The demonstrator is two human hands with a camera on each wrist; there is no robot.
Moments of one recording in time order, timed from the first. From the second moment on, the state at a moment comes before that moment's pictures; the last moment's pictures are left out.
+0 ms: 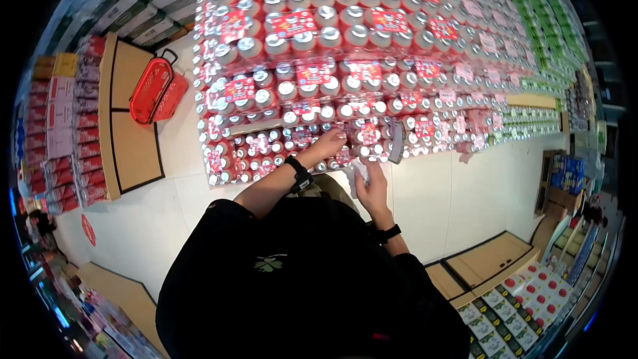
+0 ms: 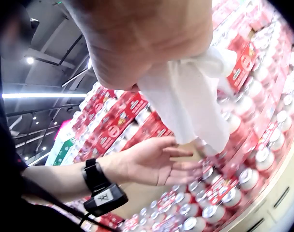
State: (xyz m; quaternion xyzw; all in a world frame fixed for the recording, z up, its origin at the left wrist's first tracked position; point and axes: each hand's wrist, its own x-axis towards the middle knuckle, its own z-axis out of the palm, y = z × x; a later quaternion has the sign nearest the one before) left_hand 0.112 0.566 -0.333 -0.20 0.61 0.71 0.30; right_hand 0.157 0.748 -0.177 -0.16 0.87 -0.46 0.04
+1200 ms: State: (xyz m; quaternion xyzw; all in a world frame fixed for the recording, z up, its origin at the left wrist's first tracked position) left_hand 0.189 0.502 -0.297 -0.22 0.80 0.55 0.10; right_hand 0.170 0.682 -0.230 -0.10 0.89 -0.34 0.28
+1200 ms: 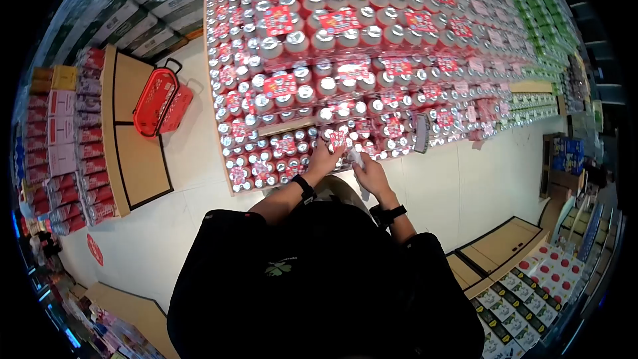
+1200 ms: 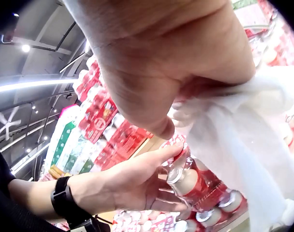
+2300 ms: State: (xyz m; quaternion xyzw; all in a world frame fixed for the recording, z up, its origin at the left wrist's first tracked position) left_hand 0.398 0.233 -0.246 -0.28 0.59 0.76 0.09; right_hand 0.275 0.393 -0.248 -0.23 0.71 -0.55 0.38
